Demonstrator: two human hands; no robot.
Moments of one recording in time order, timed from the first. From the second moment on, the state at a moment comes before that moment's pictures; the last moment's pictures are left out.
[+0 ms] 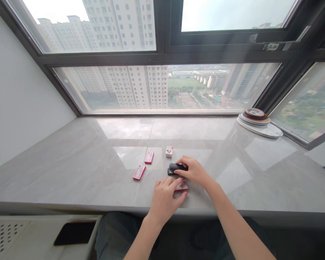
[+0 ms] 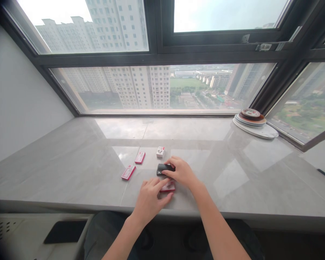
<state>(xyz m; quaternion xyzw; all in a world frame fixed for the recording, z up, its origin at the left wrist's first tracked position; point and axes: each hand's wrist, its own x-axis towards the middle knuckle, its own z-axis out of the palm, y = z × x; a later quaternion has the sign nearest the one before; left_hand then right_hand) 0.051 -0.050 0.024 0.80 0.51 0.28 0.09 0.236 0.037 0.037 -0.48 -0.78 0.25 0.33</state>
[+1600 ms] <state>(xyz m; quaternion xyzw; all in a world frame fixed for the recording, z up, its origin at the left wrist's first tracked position) 0.040 0.010 0.001 0.74 0.59 0.31 0.06 0.237 -0.021 0.002 -0.62 -0.56 0.41 0.38</state>
